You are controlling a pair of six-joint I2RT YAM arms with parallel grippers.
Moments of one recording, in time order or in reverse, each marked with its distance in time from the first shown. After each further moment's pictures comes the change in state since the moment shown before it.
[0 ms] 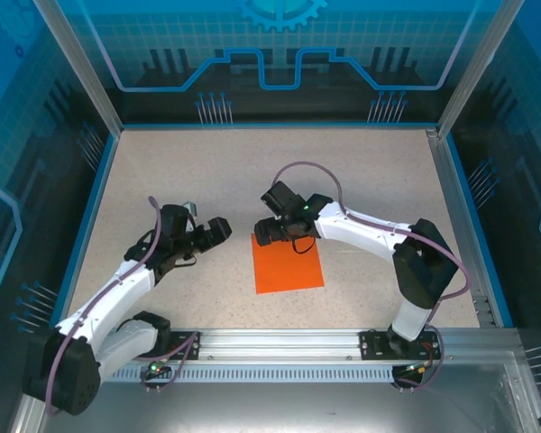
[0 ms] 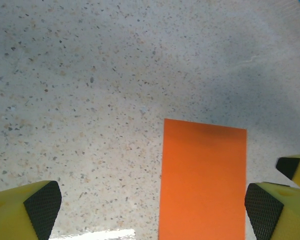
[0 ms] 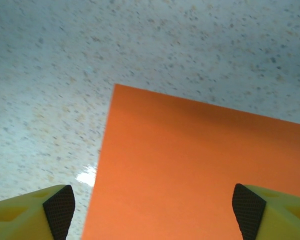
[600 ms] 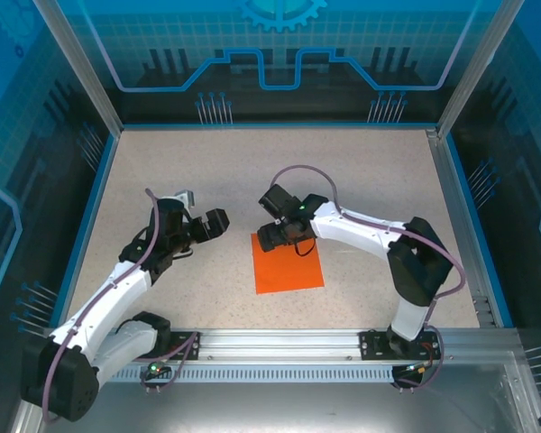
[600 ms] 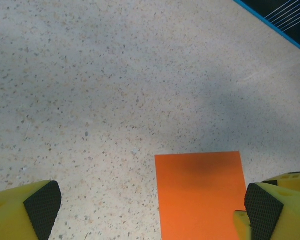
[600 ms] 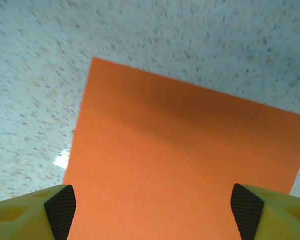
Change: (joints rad) left arm 0.000 -0.054 0.042 0.027 -0.077 0.131; right arm 0.014 0.048 0.027 -0.091 0.019 -0.034
